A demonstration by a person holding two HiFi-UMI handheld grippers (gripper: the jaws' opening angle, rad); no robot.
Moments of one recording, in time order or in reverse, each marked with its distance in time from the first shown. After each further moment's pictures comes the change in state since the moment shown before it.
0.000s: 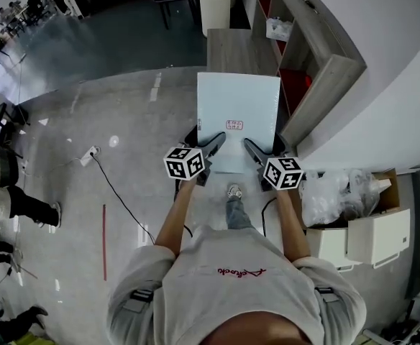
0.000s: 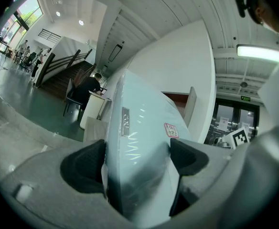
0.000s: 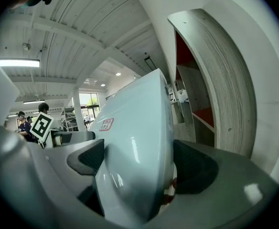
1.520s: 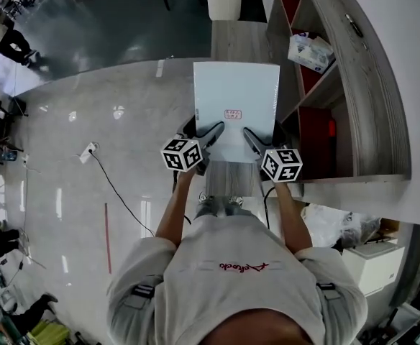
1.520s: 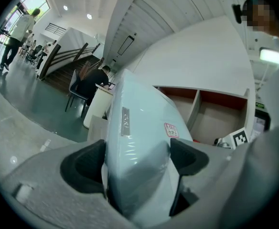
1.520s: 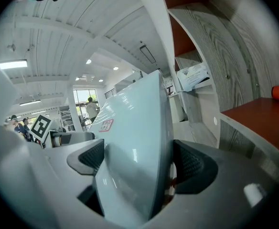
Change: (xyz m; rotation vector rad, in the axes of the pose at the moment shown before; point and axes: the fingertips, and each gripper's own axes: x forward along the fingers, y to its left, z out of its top) left arm 0.194 0.156 0.061 -0.079 0.038 0.056; right arm 0.228 -0.121 0.047 0.024 0.076 0.020
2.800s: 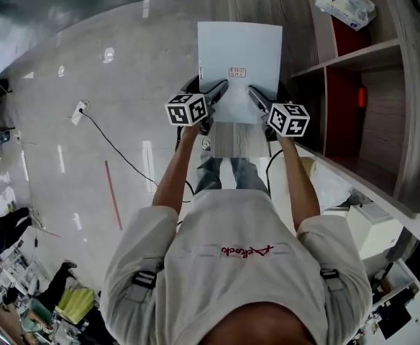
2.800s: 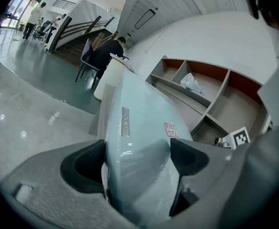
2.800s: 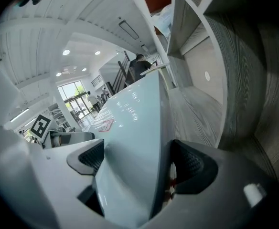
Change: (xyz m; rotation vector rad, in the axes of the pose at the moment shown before) left arm 0.056 0.087 -0.114 -0.166 0.257 0.057; right arm 0.067 -0.054 -0.125 0.180 0.247 -0.065
